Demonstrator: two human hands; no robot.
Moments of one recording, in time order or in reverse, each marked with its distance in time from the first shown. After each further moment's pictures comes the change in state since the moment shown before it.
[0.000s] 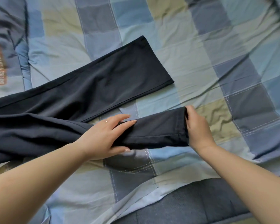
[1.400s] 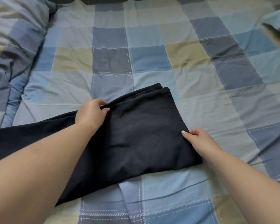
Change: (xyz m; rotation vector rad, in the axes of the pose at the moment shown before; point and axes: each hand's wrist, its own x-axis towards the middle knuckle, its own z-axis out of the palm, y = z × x) left_hand 0.169 -0.194 -0.032 -0.250 0.521 -0.958; right_hand 0.226 0.033 0.046 0.325 -0.134 0.401
